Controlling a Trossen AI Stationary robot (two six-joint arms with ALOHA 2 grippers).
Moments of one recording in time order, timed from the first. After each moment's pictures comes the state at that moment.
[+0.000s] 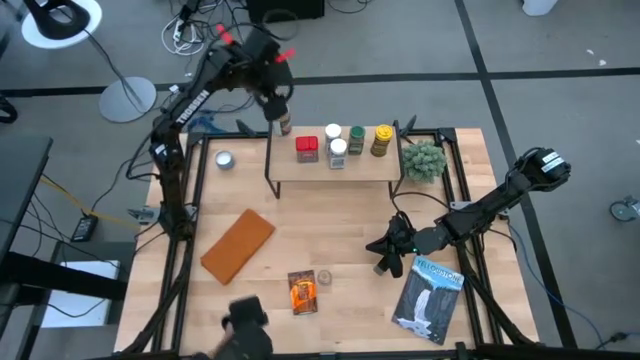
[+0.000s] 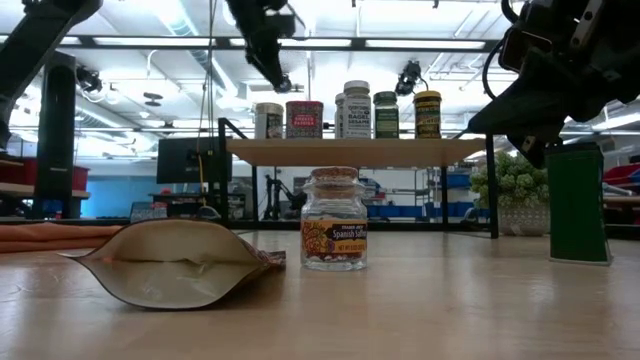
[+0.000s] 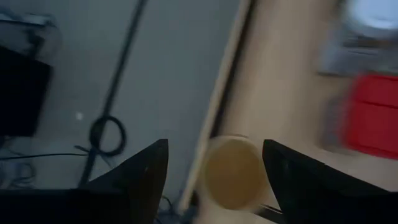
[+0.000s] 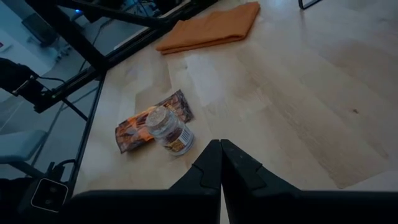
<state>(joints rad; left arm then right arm) 0.72 1.91 2.33 -1.34 -0.03 0.49 0.48 1.23 0.34 0.47 0.45 0.71</state>
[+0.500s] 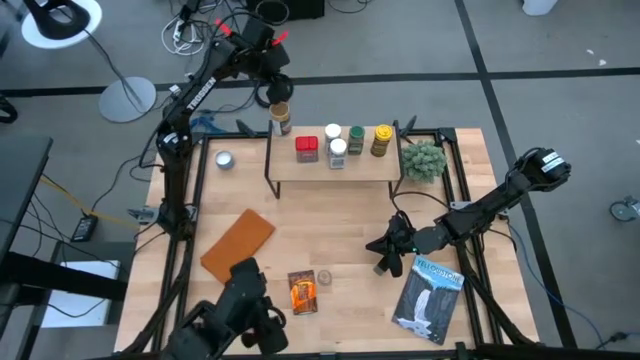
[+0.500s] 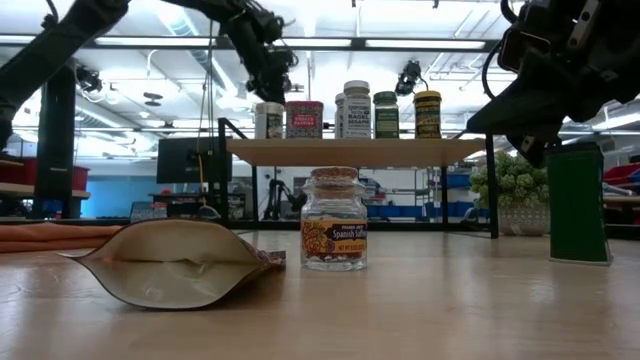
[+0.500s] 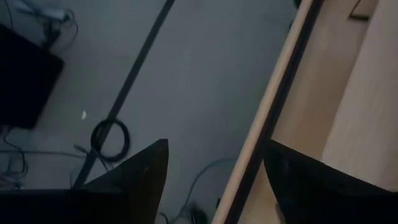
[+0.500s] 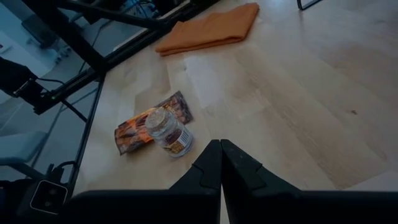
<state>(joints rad) 0.89 2.03 2.33 -1.15 0.07 0.50 0.47 1.23 0.34 0.47 0.45 0.71</state>
